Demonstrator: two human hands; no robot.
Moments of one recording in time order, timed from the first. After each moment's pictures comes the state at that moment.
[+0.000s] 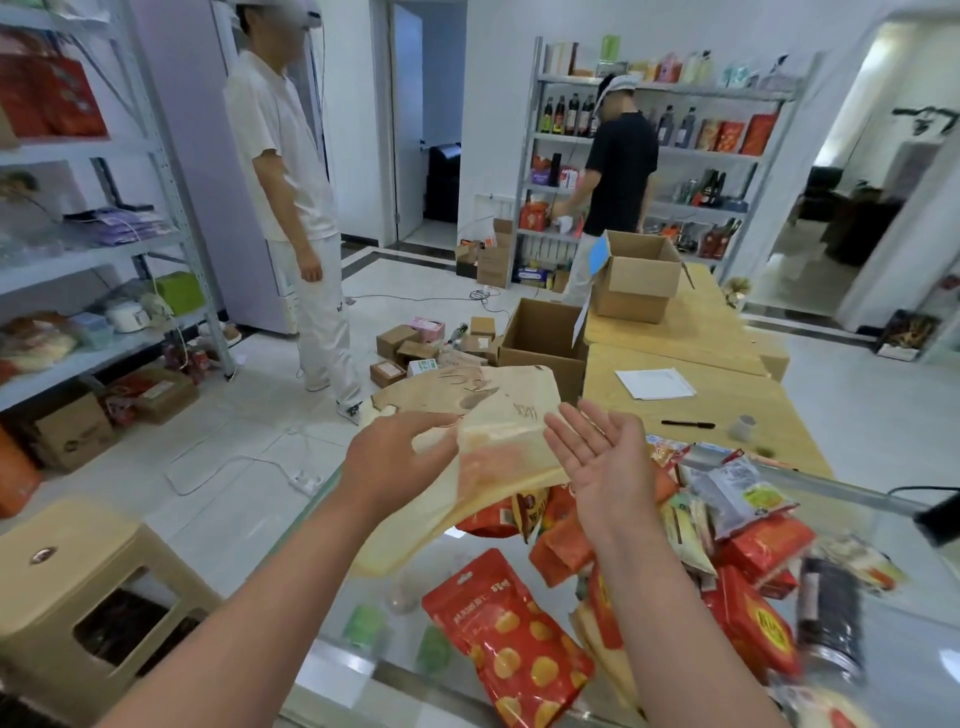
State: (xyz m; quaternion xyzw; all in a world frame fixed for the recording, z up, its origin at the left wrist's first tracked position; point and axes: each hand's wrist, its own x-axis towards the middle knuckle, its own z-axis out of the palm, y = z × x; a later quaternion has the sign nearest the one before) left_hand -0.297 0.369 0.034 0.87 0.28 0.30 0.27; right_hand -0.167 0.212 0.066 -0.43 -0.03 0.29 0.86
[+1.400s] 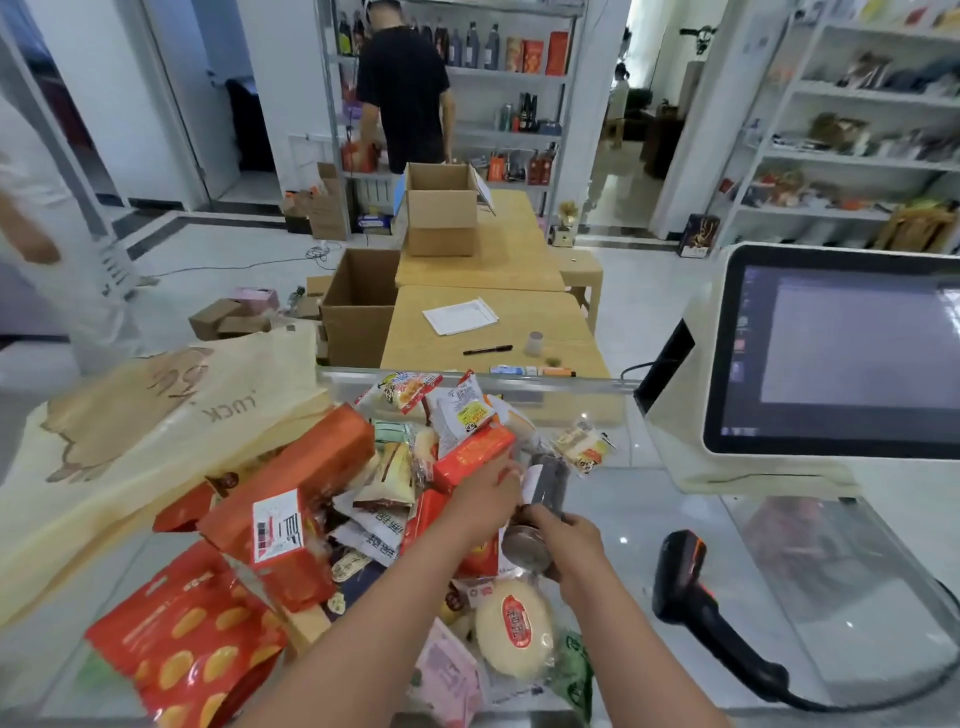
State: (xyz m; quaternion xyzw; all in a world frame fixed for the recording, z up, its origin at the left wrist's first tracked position) left_hand -0.041 0.054 -0.038 0.81 0.21 -0.04 0.55; right_hand -0.005 -0.057 -0.084 -0.73 0.16 0.26 0.61
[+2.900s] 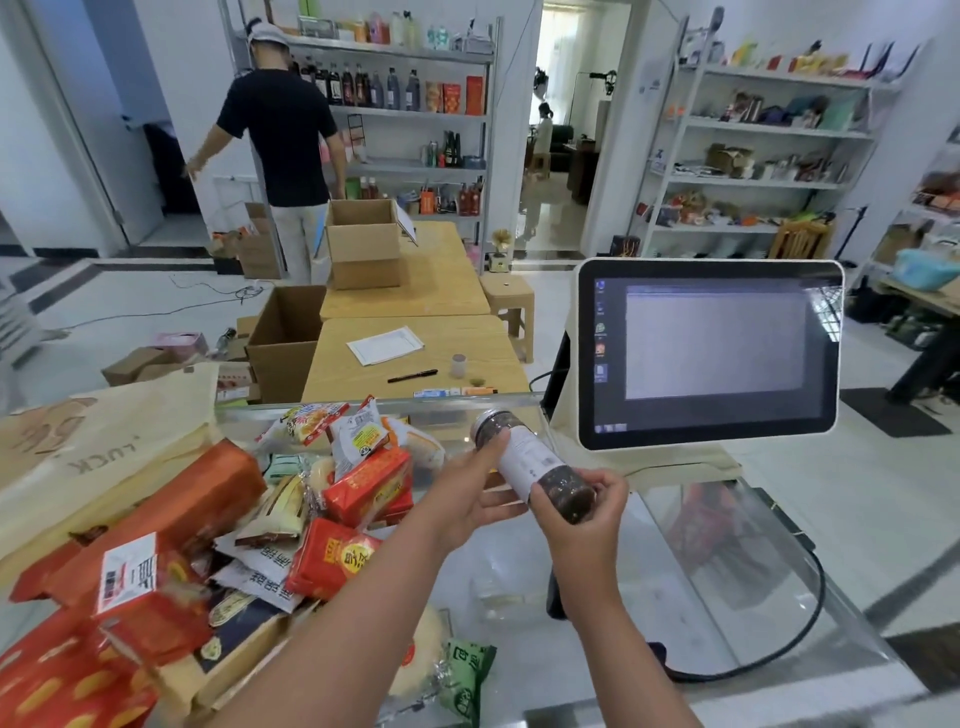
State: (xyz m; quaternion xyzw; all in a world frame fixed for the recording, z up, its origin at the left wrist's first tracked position) left_hand 0.012 -0.034 -0.007 0.50 0.20 -0.06 0.84; right_hand -0.005 -0.169 -0.023 -0.64 -0.06 -0.07 0.77
